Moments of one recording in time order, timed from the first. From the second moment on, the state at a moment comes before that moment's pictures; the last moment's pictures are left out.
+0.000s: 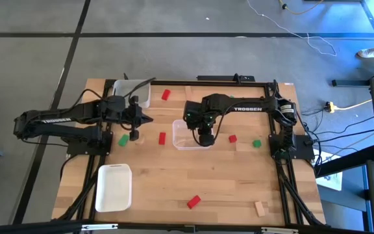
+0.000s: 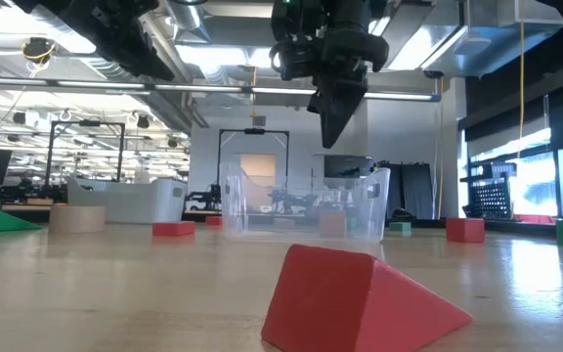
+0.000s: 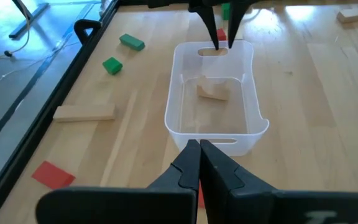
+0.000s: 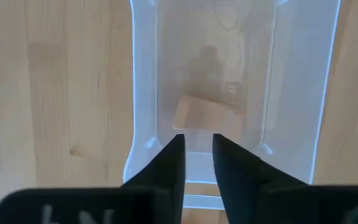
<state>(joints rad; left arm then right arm) 0.20 0.76 0.68 -0.39 0.00 0.09 -0.12 1.97 1.73 -1.14 -0.12 -0.18</state>
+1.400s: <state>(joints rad) 0.20 0.76 0.68 -0.39 -0.07 0.06 -0.08 1.45 1.22 -1.54 -0.43 0.21</state>
